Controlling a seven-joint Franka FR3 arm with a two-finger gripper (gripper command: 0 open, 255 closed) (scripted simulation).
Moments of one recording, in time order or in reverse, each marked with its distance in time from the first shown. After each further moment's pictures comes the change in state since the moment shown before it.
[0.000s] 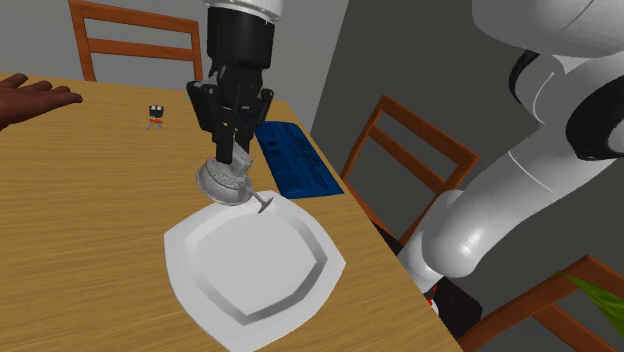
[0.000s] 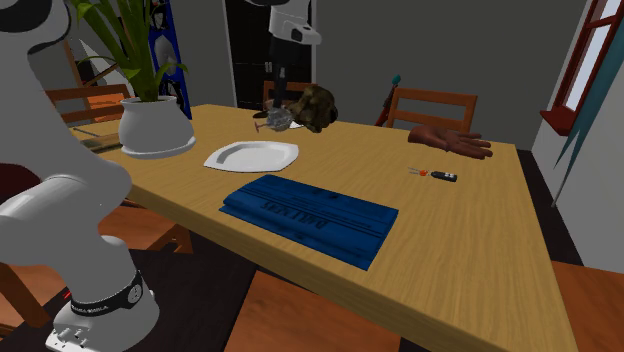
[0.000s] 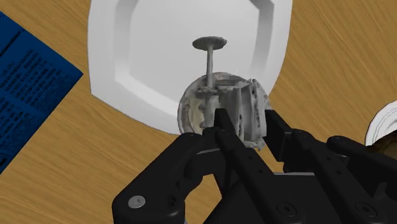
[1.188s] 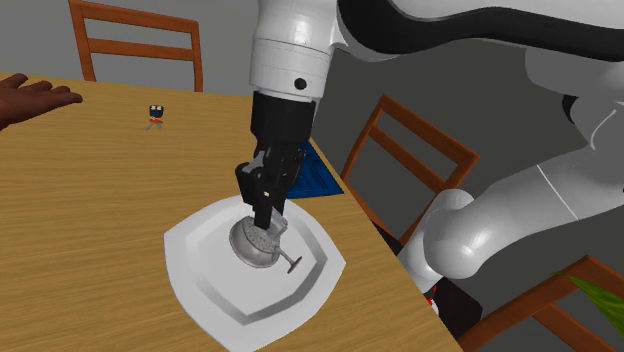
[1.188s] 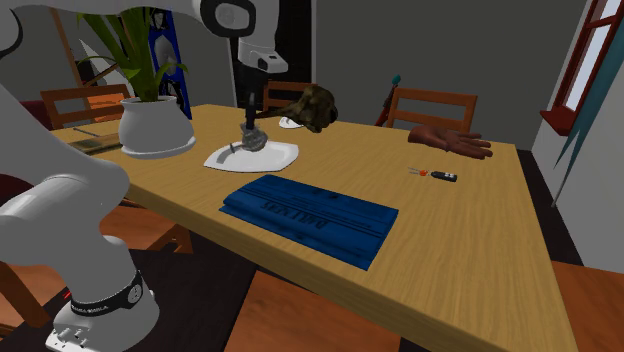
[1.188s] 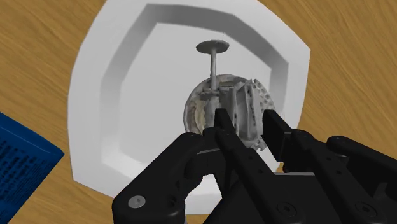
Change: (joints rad) arm 0.057 -0.258 0.005 -0.360 0.129 0.121 -0.040
